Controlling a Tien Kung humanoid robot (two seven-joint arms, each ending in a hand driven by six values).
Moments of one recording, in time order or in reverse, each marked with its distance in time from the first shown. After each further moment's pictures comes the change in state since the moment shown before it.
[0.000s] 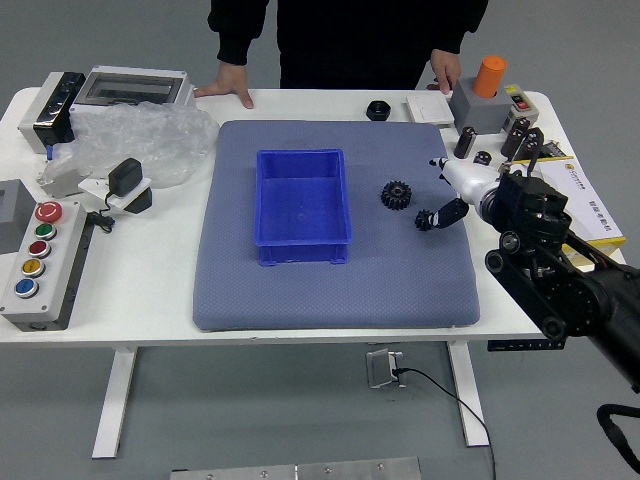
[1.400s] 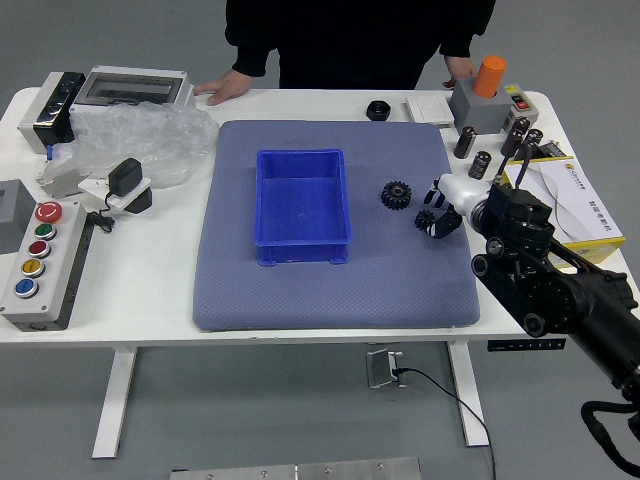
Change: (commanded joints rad) left arm -0.005 -0.004 0.007 0.000 -0.007 -0.001 0.000; right arm 0.031 0.057 -0.026 -0.158 0.016 -0.062 0.033
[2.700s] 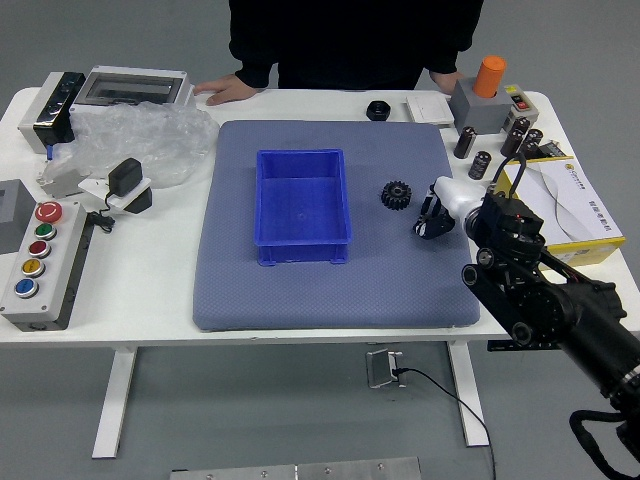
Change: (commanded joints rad) left arm 0.002 -0.003 -0.002 0.000 0.006 -0.001 0.000; right arm -0.030 0.034 0.019 -0.017 -0.053 -0.076 0.009
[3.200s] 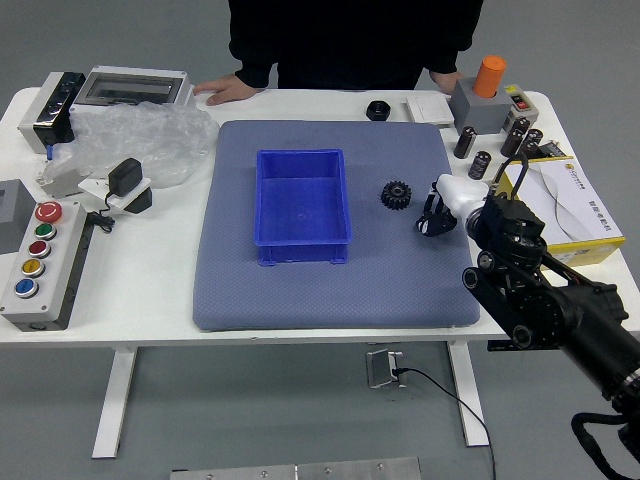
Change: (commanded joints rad) left arm 0.001 -0.001 0.003 0.000 -0.004 0.000 0.000; right arm -0.005 -0.004 -0.004 0.001 -0.014 -0.031 0.007
